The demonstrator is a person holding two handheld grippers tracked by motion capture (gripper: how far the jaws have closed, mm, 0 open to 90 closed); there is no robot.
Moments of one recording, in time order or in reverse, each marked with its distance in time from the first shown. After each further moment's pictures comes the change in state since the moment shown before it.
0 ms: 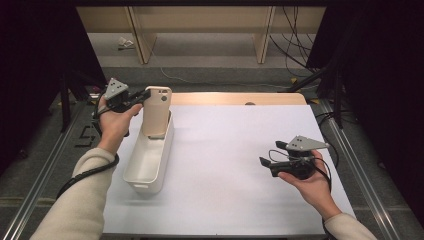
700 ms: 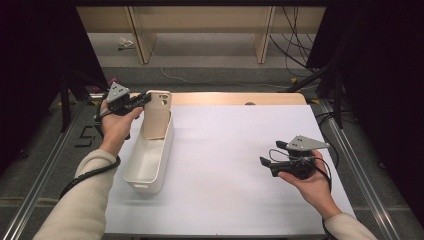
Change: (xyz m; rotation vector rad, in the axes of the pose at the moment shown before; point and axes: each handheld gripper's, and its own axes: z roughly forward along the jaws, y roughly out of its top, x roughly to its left) left arm 0.003 -0.013 0.005 0.023 -0.003 -0.014; right arm -0.001 0.000 0.000 -0.005 -0.002 0.003
